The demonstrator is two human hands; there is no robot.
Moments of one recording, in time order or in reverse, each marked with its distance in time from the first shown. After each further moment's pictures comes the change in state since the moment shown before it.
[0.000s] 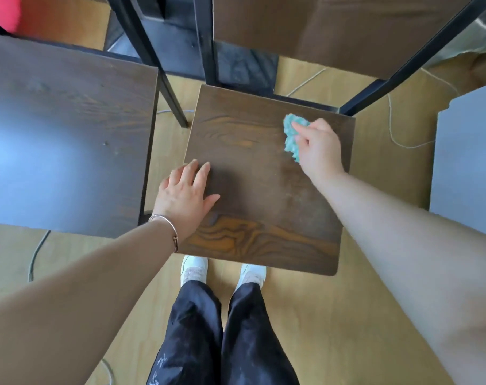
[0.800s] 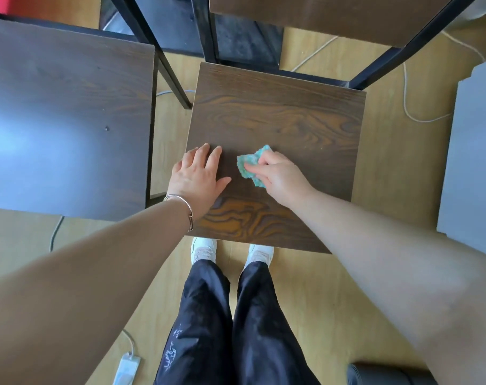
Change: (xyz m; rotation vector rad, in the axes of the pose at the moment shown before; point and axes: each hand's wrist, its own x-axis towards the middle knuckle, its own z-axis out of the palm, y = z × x) left_hand 0.017 0.015 0.002 0.018 -0.076 0.003; right_hand -0.061 0.018 0.058 -0.193 -0.463 -0.145
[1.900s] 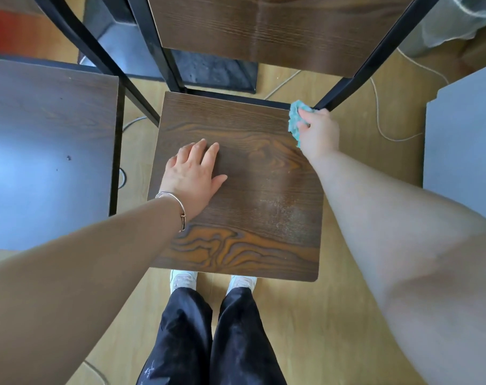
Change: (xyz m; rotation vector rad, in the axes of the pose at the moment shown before) left_hand 0.050 0.051 -0.021 0.028 0.120 0.088; right_hand 0.074 0.068 -0.131 0.304 0.556 0.329
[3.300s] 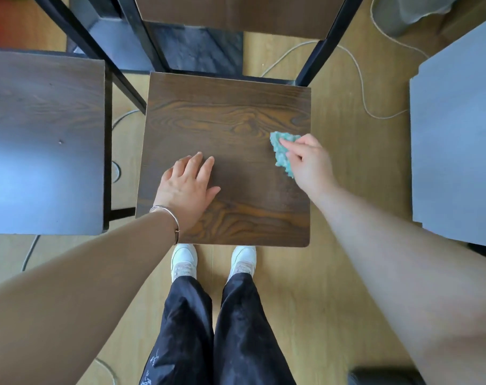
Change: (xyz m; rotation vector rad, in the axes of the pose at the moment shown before) left_hand -0.074 0.020 0.015 0.053 -0.062 0.061; right_hand -0.122 0.071 -0.024 -0.137 -0.080 -0.377
